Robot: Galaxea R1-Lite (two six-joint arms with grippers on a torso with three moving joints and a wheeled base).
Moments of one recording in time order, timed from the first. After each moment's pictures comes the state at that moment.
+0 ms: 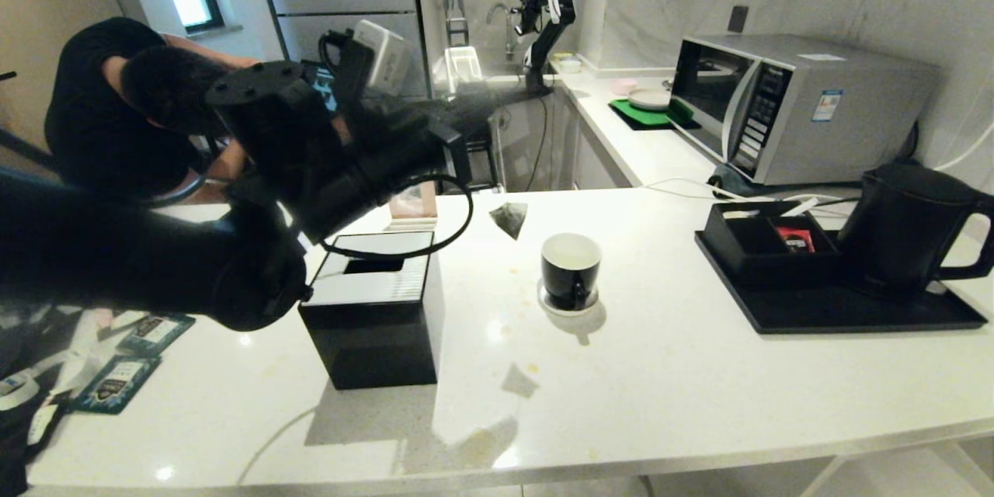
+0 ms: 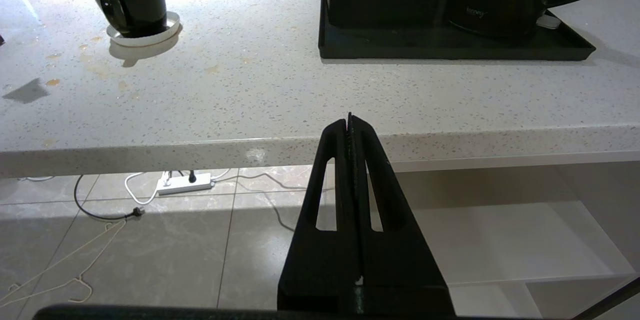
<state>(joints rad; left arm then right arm) -0.47 1.87 -1.06 -1.10 -0.34 0.03 0.00 0.00 0.00 0.00 -0.01 0.00</state>
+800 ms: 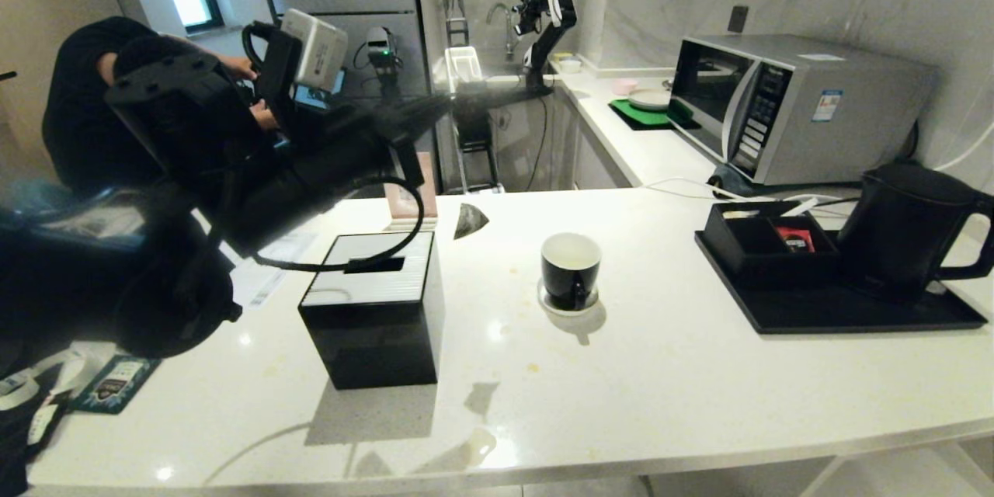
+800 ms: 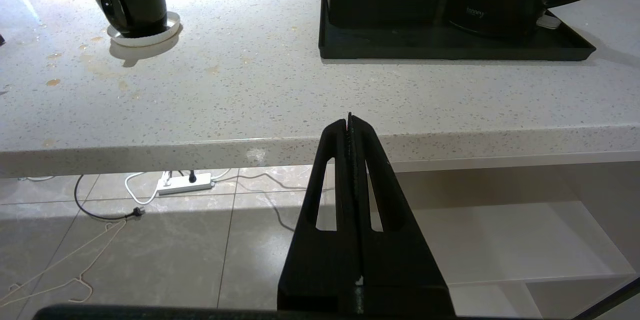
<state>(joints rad) -0.41 1.75 -0.93 -1.09 -0.34 0.02 0.00 0.00 0.00 0.00 -0.01 0.00</state>
